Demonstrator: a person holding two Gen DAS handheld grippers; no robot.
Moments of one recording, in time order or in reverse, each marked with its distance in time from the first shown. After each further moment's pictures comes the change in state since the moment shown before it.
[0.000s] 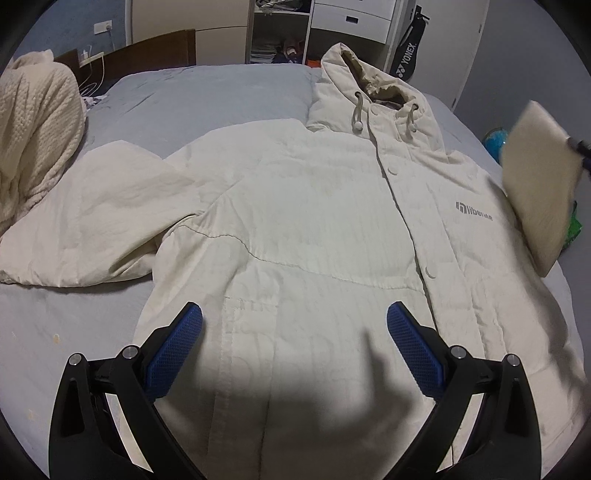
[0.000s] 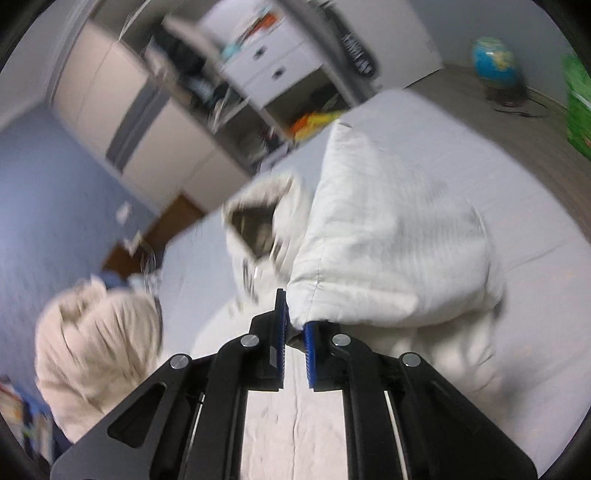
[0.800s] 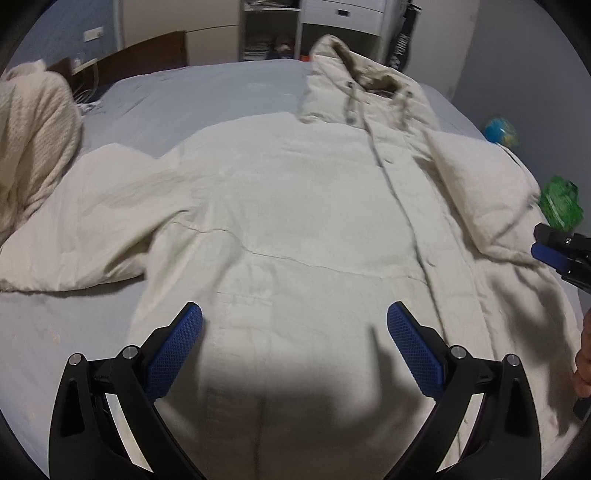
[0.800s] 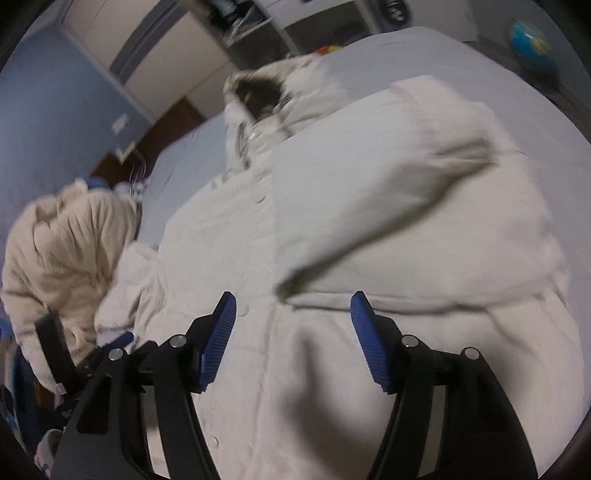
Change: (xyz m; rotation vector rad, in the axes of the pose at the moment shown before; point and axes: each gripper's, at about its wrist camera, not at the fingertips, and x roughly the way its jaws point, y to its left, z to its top) left arm 0.005 -0.014 -0.005 0.066 0.025 -0.009; right arm 0.042 -0.013 -0.133 -0.105 0.191 -0.040
